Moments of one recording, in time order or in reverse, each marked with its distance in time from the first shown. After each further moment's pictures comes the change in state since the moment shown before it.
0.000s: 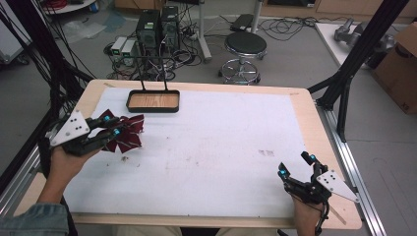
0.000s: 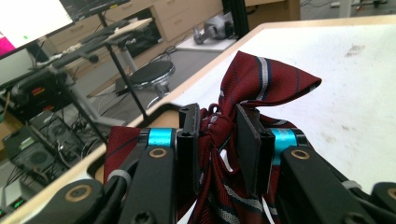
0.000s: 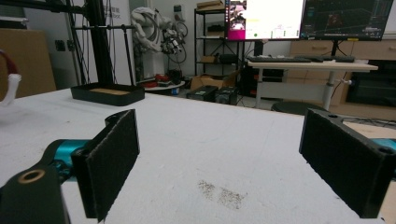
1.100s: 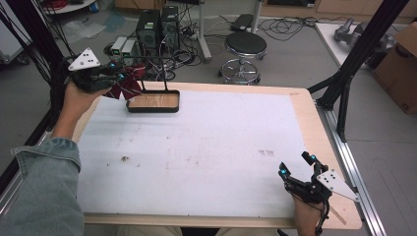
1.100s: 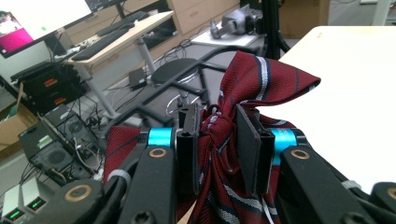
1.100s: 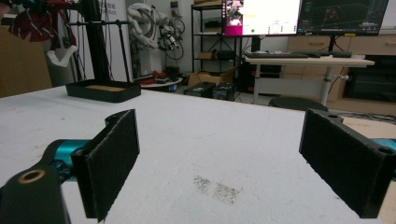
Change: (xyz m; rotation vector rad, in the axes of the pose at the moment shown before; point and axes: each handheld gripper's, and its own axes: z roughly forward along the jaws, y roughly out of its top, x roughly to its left) left arm 0.138 0.027 0.086 0.056 0.041 -0.027; right arm -0.003 -0.002 0.000 0.018 -0.012 0.011
